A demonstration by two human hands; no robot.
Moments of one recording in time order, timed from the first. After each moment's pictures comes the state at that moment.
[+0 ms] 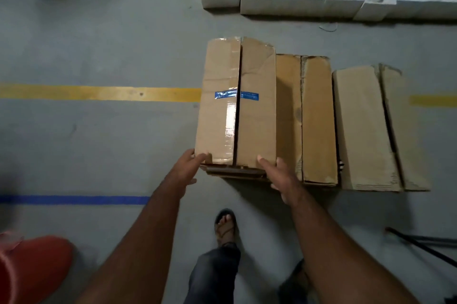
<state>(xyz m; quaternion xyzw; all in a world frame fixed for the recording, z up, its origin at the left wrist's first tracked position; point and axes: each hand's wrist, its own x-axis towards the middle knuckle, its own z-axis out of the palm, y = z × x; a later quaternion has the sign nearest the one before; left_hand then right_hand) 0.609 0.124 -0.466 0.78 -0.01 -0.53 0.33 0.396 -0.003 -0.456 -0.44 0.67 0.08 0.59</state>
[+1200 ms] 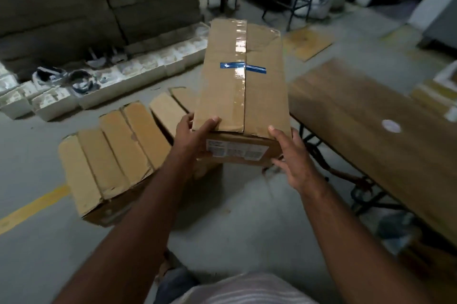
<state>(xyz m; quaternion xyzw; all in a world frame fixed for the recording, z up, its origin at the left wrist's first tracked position) 0.103 0.165 -0.182 0.56 -0.39 -0.59 0.44 -0.125 0.222 -0.177 -0.28 0.63 -0.51 0.51</state>
